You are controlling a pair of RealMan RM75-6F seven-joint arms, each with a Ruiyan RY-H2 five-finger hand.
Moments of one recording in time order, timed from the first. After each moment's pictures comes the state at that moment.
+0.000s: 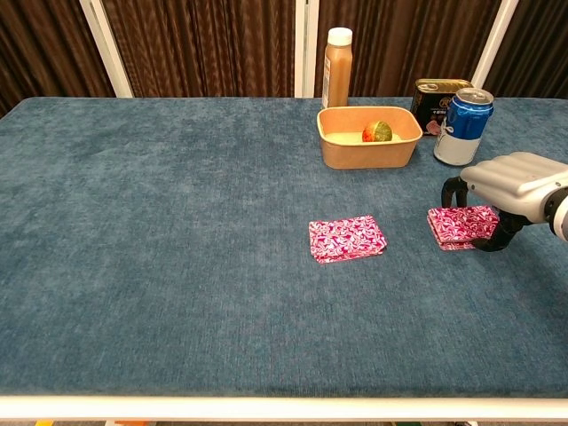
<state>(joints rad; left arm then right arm) -0.09 -1.24 0.01 -1.39 1.55 1.46 -0.15 0.66 -1.56 0.04 -1.49 -0.85 1.05 -0.77</state>
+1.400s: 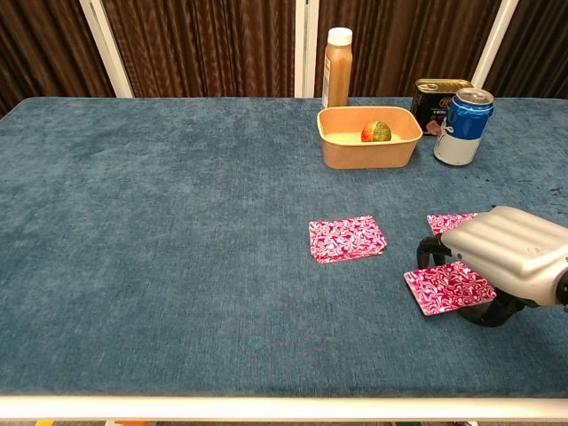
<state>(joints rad) -0.09 -1.24 0.01 -1.38 1.55 1.46 -0.17 0.53 -1.57 -0.10 -1.75 -1.03 1.19 -0.91</state>
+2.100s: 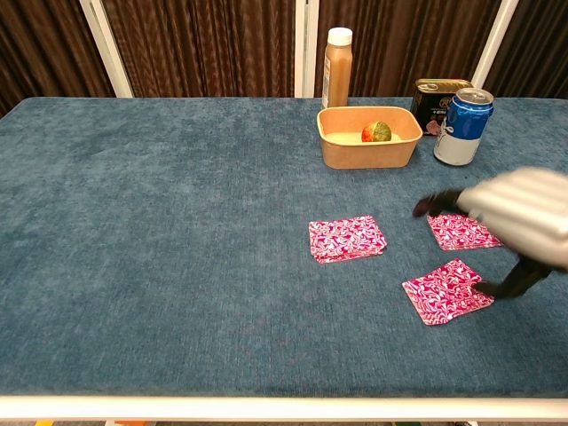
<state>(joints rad) -0.09 -1.23 0.01 -1.39 1.55 1.46 -0.17 0.51 -1.43 -0.09 -1.88 -1.16 1.24 -0.81</state>
